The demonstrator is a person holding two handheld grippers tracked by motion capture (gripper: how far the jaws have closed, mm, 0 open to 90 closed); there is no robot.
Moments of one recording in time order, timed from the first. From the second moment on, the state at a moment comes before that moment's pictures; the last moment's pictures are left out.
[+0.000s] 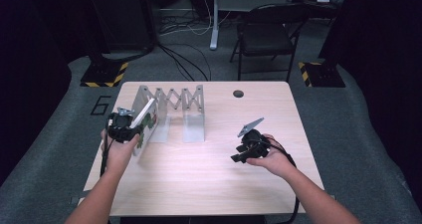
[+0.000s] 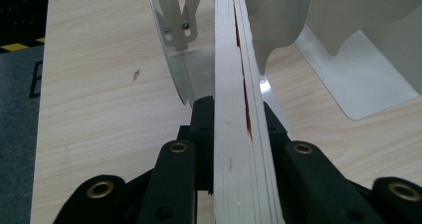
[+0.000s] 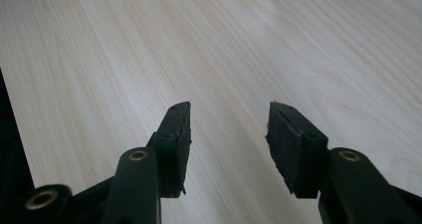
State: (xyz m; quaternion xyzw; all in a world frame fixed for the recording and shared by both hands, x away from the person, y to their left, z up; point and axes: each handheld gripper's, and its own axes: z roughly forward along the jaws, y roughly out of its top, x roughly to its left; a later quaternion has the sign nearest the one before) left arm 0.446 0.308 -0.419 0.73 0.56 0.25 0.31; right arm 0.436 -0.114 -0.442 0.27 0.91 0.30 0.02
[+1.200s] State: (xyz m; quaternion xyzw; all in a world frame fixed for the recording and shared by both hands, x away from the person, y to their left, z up) left arm 0.455 0.309 -0.437 0.73 0.57 0.24 0.29; right arm 0.437 -0.111 -0.443 0.26 0.92 0.29 0.02
